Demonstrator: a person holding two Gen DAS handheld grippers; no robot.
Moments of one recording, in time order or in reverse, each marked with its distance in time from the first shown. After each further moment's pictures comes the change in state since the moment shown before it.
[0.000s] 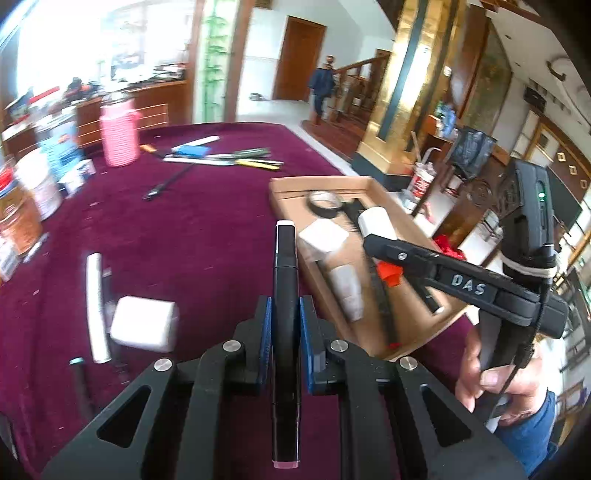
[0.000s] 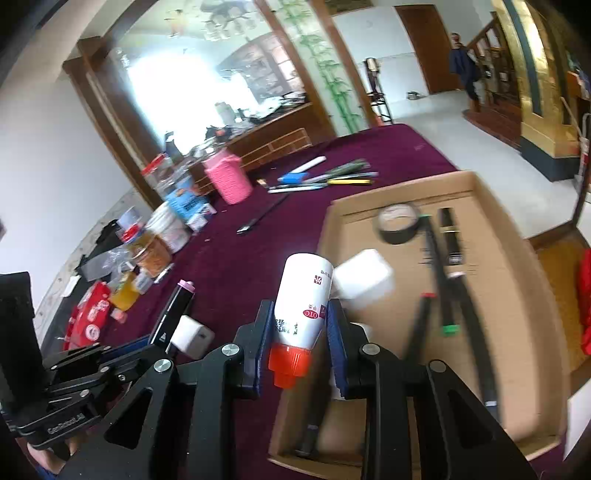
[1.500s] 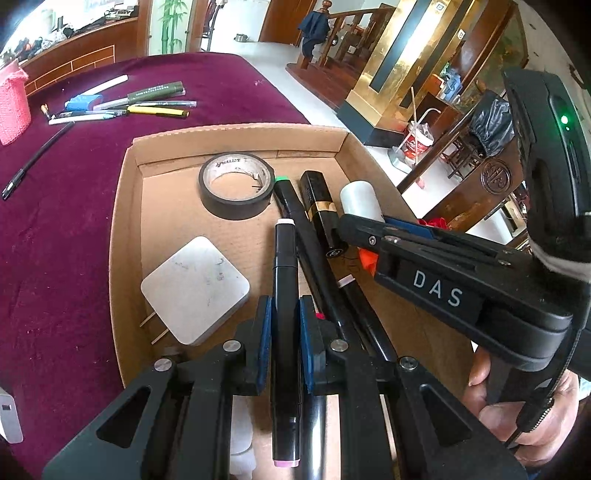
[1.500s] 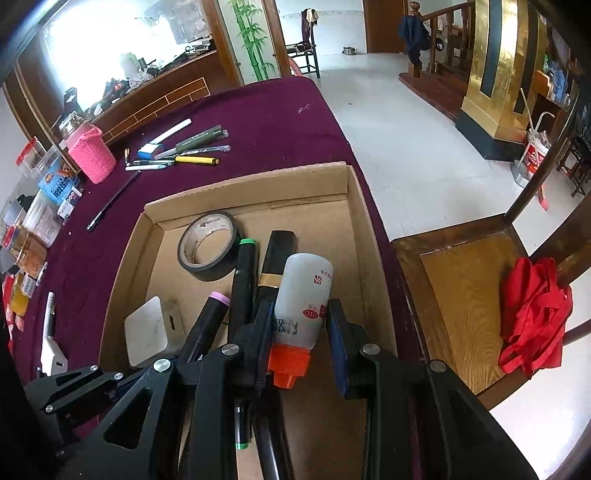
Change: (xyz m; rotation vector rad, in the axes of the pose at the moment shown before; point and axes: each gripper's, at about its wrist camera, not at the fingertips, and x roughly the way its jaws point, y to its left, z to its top) left arm 0.178 -0.082 0.055 -0.061 0.246 -0.074; right arm 0.054 -0.120 0.072 -0.001 0.240 -0.351
